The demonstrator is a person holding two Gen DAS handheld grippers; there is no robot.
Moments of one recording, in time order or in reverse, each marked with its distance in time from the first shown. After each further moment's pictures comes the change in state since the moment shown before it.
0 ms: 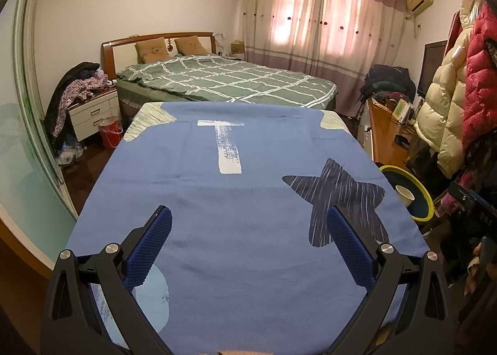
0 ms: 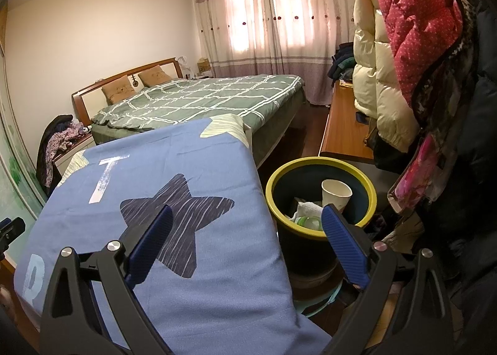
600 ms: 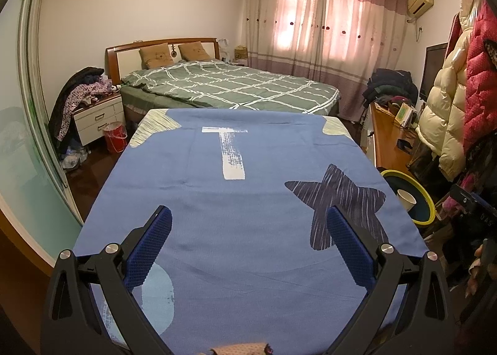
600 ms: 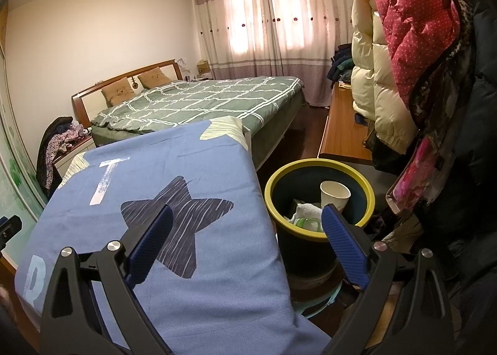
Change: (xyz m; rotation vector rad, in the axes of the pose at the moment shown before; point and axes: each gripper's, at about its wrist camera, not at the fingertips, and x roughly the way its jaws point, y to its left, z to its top) left arm -0.011 -0.002 -0.002 -0.002 -0.032 0.022; right arm -0.007 -0.005 0.002 0.013 -0.008 -0.007
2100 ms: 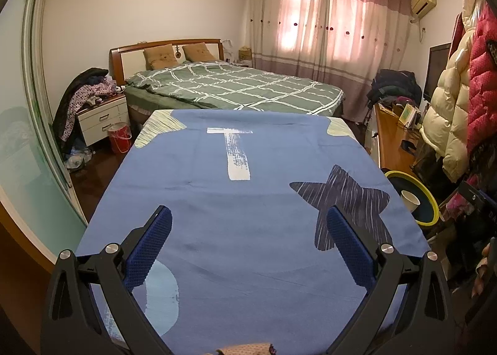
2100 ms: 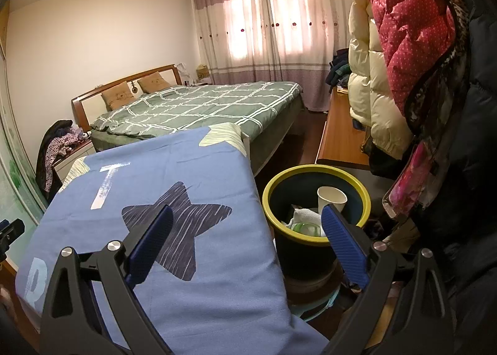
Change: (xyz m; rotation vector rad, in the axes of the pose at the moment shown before) left arm -0.004 0.002 0.003 -0.002 -0.006 0.026; right arm -0.005 -0.004 0.007 0.001 -0.019 -0.004
